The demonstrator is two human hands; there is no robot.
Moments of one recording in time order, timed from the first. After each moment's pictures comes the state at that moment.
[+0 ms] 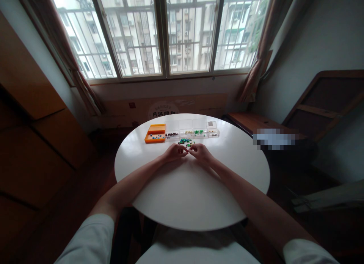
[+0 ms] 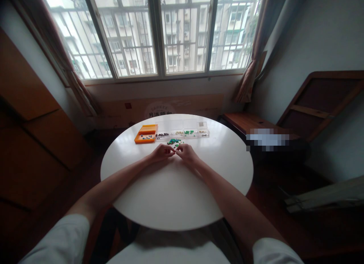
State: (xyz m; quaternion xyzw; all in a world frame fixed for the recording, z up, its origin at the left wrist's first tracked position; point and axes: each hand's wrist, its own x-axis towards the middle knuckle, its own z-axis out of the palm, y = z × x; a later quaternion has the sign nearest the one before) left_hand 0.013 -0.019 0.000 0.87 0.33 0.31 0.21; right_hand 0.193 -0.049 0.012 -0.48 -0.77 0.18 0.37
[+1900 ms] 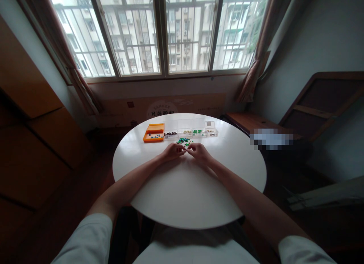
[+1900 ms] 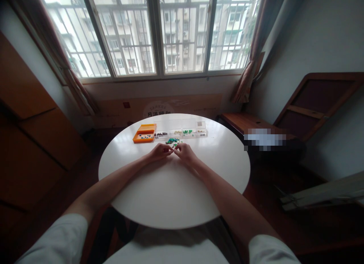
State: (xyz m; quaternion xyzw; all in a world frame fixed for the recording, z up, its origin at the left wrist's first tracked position) left_hand 0.013 -0.014 -0.004 0.87 0.32 0.31 0.19; right_hand 0.193 -0.052 0.014 -0.49 -0.77 0.17 0.37
